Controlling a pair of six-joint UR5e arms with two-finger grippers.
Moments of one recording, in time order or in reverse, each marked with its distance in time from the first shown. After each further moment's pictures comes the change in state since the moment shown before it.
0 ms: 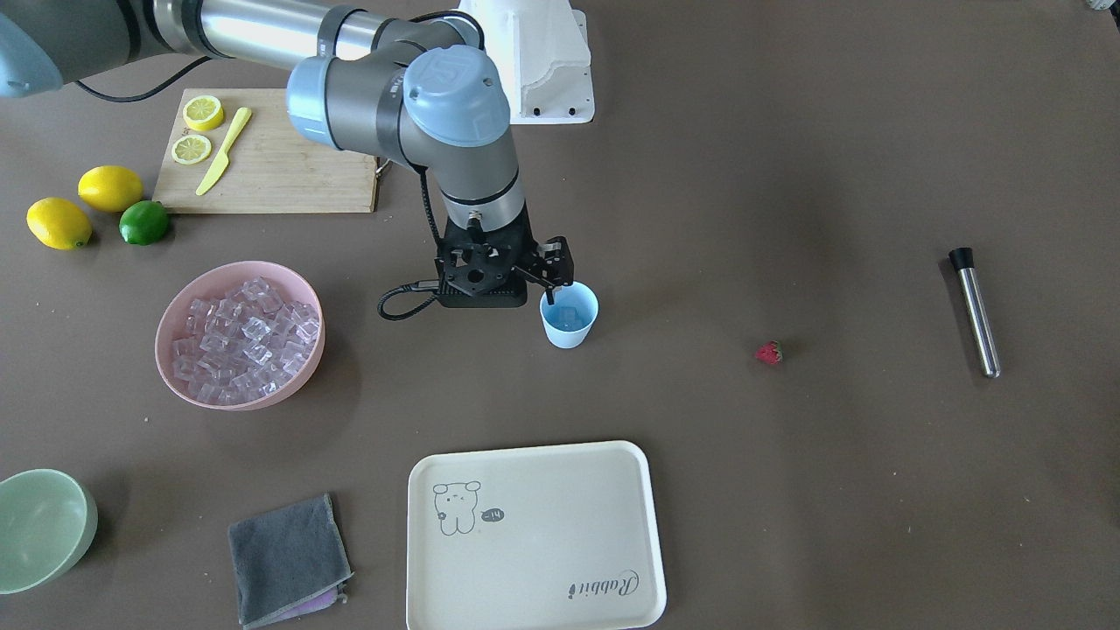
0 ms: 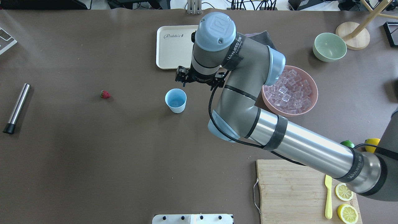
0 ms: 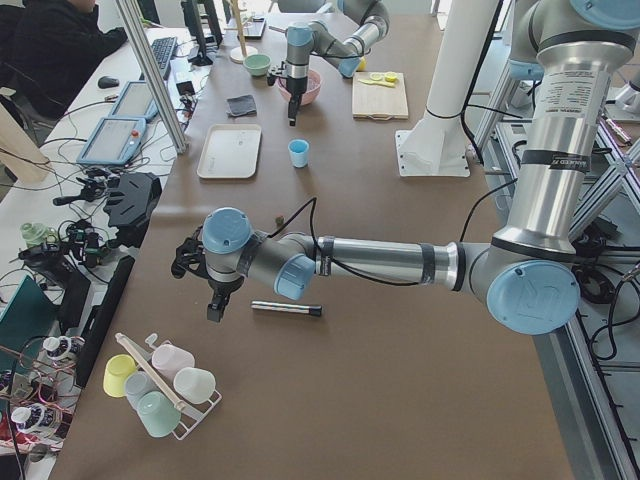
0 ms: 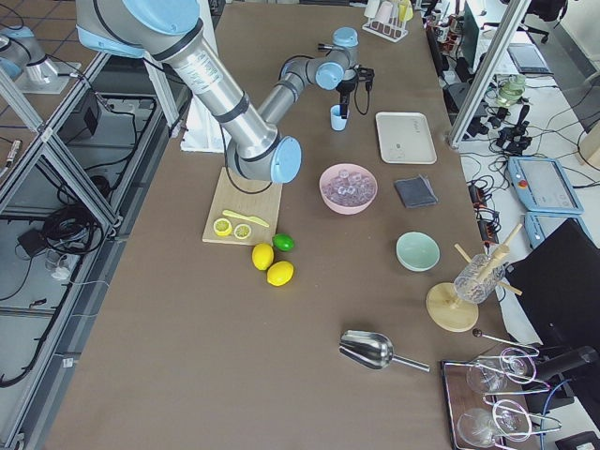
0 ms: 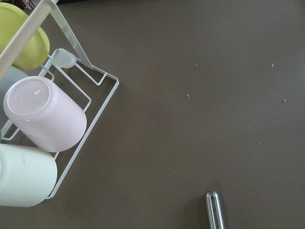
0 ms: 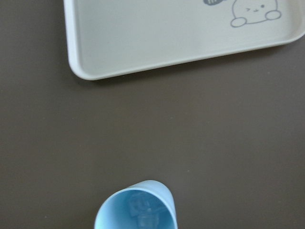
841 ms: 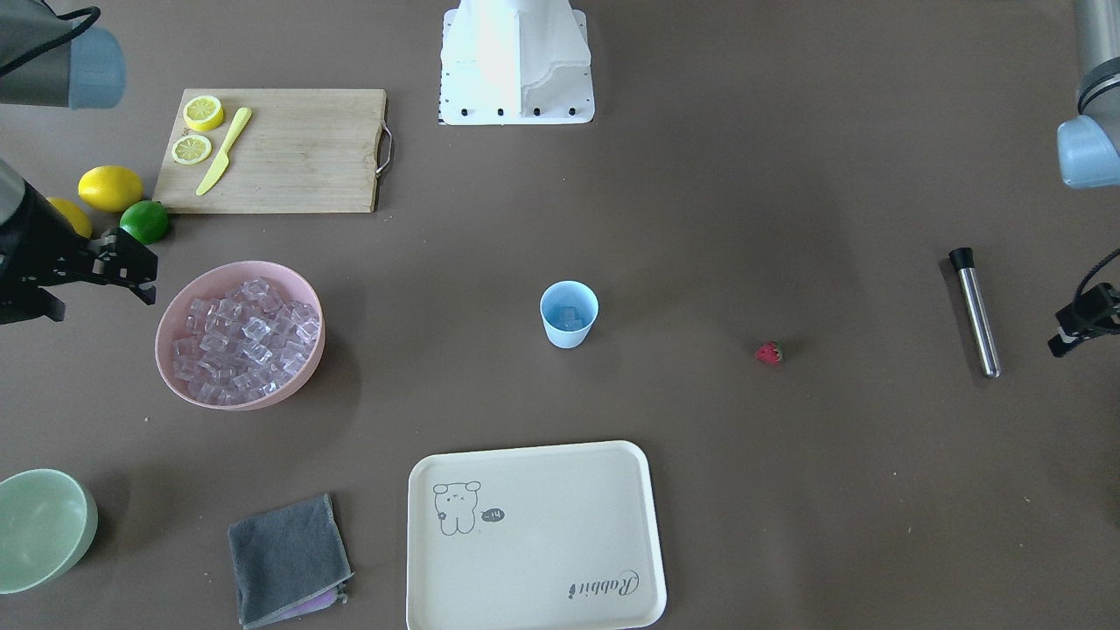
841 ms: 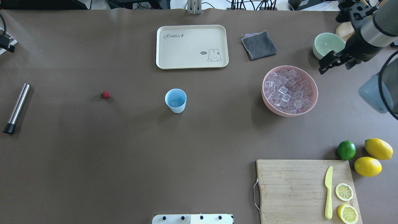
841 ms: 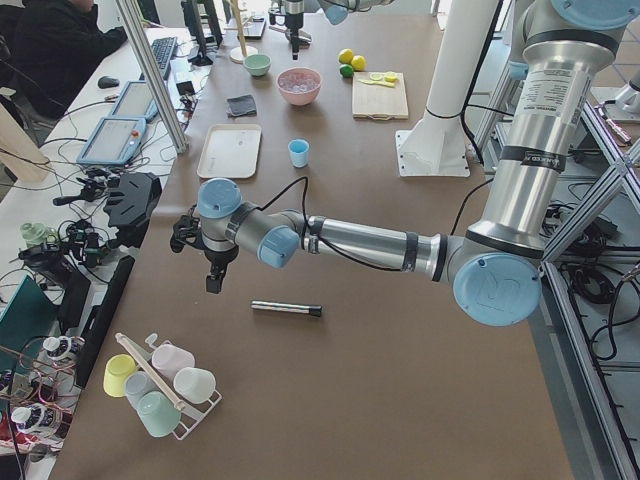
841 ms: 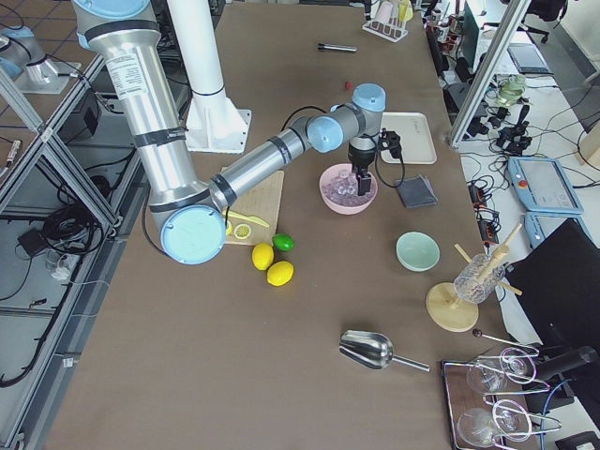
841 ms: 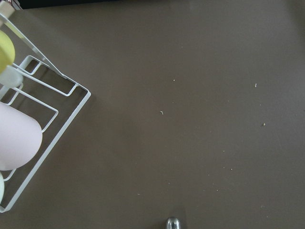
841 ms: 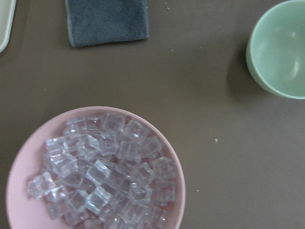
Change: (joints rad) left arm 0.227 -0.095 -0.047 0.028 0.107 -0.328; right arm 0.471 -0.572 0.307 -0.109 0.262 -0.802
